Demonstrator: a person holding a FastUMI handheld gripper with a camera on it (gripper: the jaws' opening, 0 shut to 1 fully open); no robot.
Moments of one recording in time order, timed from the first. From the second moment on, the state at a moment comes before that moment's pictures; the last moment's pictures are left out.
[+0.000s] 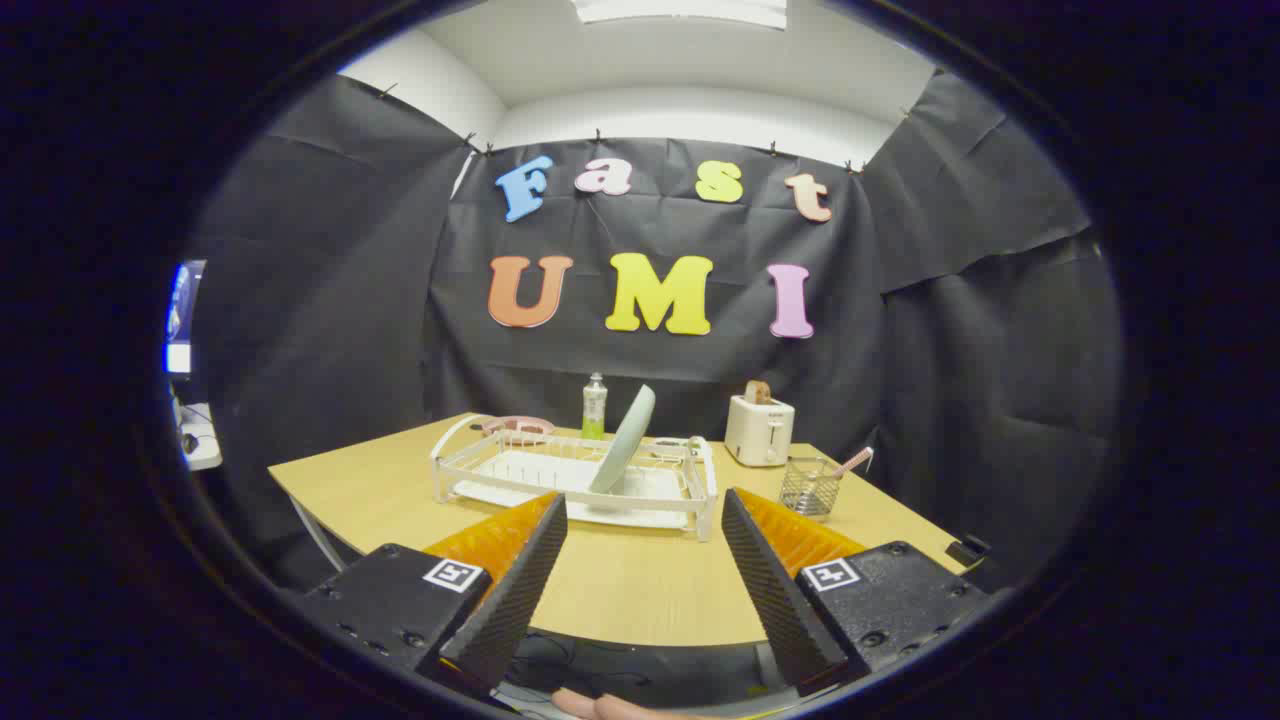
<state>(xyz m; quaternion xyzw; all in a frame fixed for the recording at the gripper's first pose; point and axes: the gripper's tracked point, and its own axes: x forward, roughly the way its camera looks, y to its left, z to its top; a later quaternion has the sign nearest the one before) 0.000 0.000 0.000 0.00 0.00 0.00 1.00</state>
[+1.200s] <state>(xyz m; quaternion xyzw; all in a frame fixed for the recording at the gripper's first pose) 0.093 0.016 0.035 0.08 0.06 0.03 0.99</state>
